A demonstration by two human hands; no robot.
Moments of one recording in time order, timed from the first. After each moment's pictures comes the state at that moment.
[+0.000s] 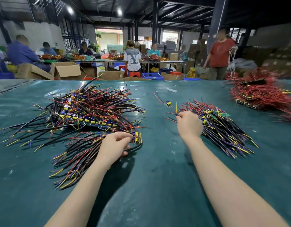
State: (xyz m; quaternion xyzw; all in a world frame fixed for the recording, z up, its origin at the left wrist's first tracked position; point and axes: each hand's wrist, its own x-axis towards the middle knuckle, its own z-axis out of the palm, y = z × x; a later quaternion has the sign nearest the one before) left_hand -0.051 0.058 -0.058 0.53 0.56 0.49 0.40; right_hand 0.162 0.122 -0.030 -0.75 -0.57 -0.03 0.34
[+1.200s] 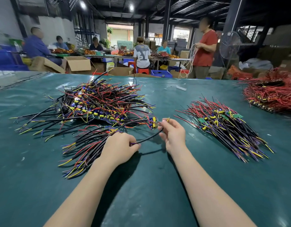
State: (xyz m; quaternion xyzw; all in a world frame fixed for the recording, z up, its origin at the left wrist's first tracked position) left_hand -0.052 0.059 -0.060 0.74 0.63 0.21 0.04; right_hand 0.106 0.104 -0.060 -0.41 -0.34 0.52 0.67
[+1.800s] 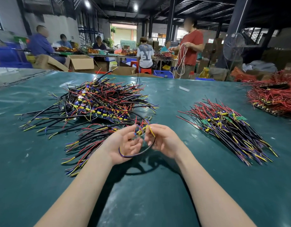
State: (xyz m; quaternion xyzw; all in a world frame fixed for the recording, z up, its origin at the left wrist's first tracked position) left_hand -0.056 0.055 -0.043 0.23 0.37 0.45 0.78; right_hand 0.098 0.089 -0.055 -0.32 -0.56 0.65 0.40
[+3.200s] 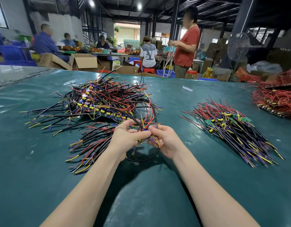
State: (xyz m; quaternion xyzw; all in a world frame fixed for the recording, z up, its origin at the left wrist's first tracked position) left_hand -0.045 0.057 -0.051 0.47 0.48 0.56 0.48; right_hand 0.085 0.089 -0.058 -0.34 -0.47 0.66 0.47
